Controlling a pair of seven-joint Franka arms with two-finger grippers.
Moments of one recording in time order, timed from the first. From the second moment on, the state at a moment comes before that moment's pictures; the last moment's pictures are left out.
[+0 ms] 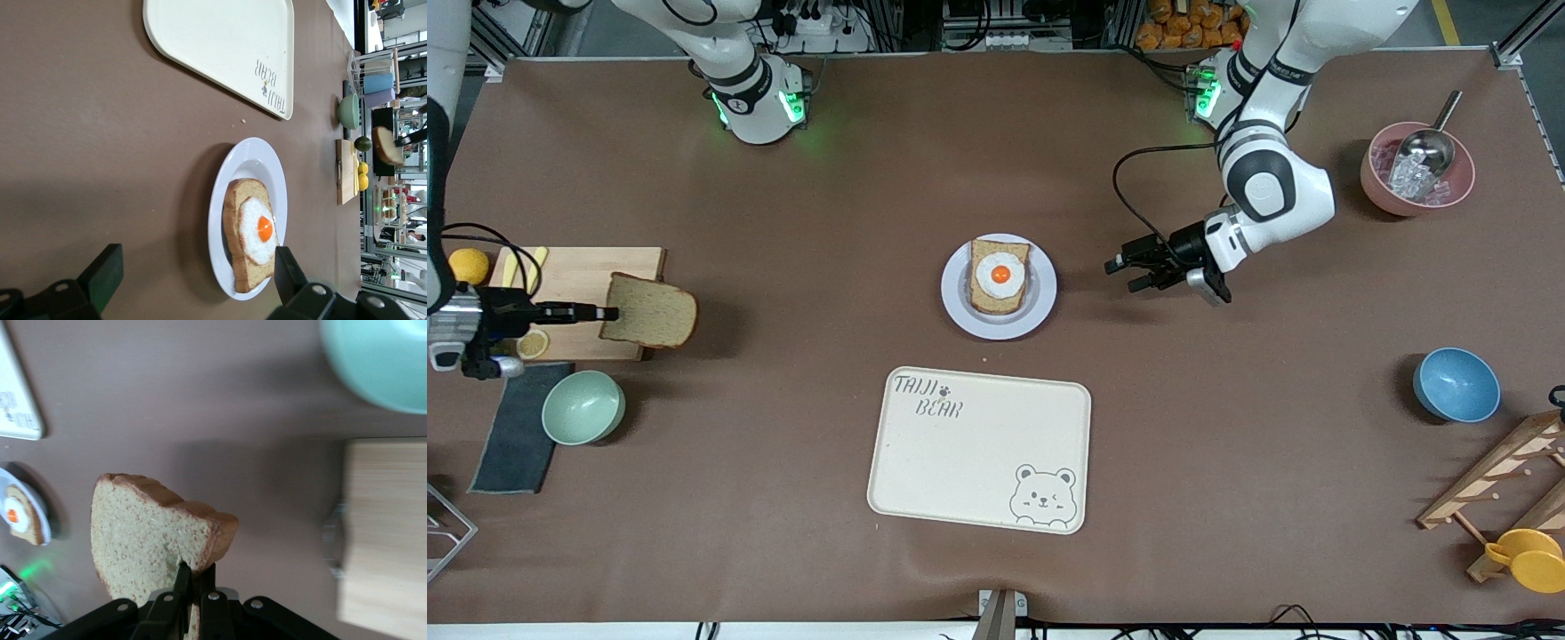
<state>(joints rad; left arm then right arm) -0.01 0.22 -0.36 -2.45 -1.67 2.42 1.12 -0.07 0.45 -0.29 -1.67 0.47 1.58 -0.41</state>
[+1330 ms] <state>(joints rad) 0.03 0.24 -0.36 -2.45 -1.65 2.39 1.12 0.05 0.43 0.47 -1.81 0.42 2.18 0.23</state>
